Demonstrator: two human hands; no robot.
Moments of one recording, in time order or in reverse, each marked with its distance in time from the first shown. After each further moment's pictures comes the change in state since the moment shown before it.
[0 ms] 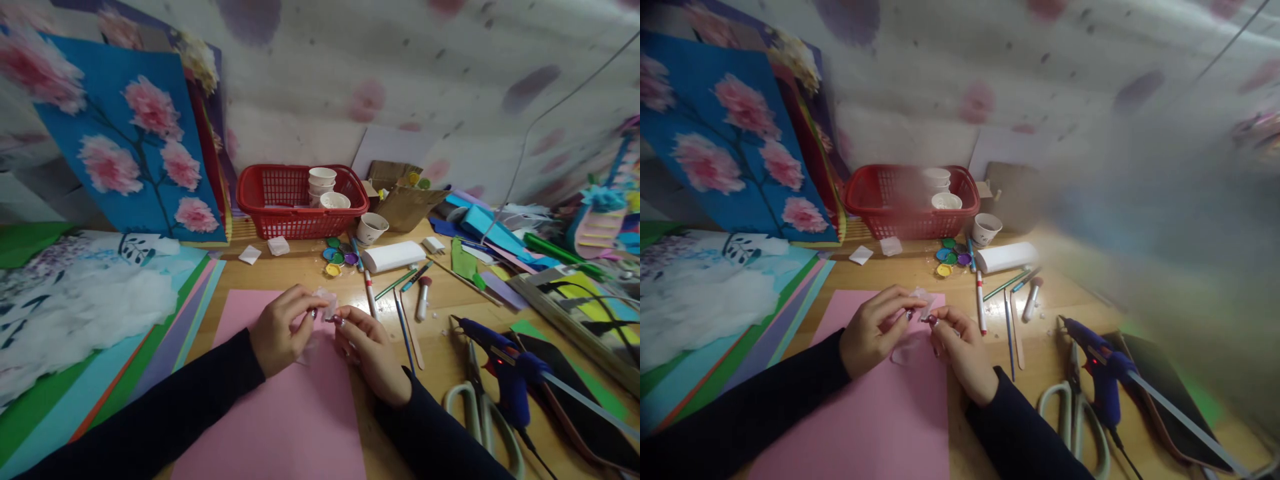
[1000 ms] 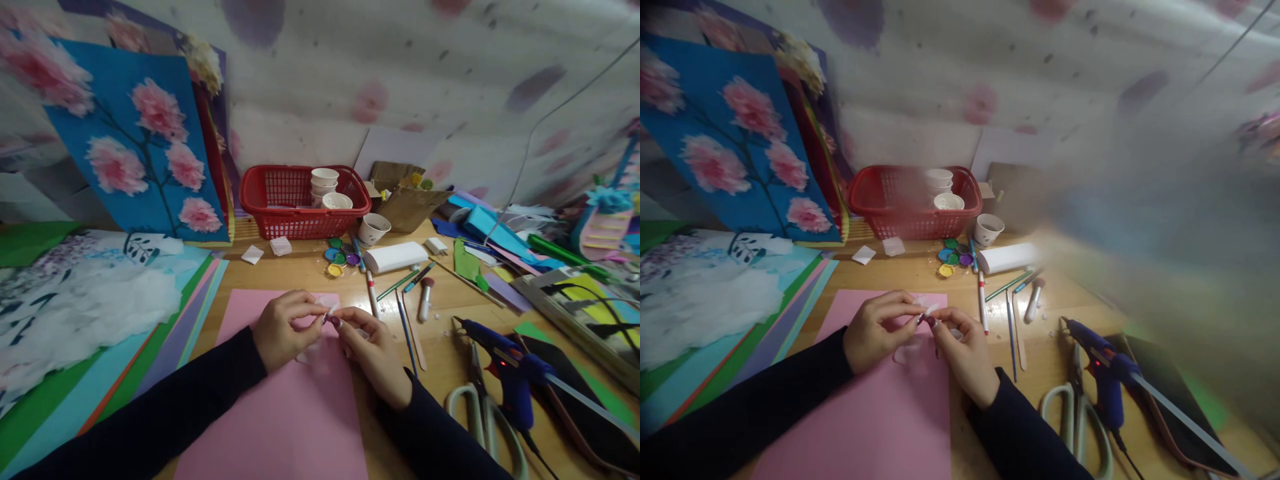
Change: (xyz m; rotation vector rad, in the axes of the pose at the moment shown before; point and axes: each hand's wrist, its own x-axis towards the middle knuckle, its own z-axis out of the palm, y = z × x) left_hand 0.005 0.000 0.001 0.010 0.052 0.014; right_hand -0.002 -0.001 0.001 -0.252 0.118 -0.084
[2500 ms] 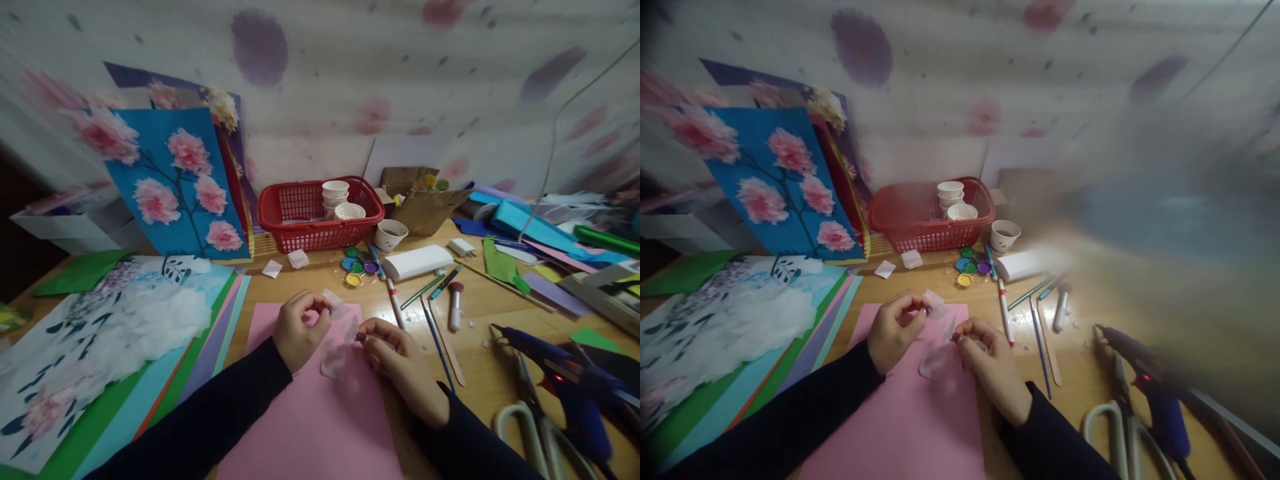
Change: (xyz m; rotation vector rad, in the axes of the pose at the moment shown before) left_hand 0.004 -0.009 -0.003 -0.036 0.113 -0.366; right_hand 0.001 -0.001 -0.003 -0.076 -0.049 0.025
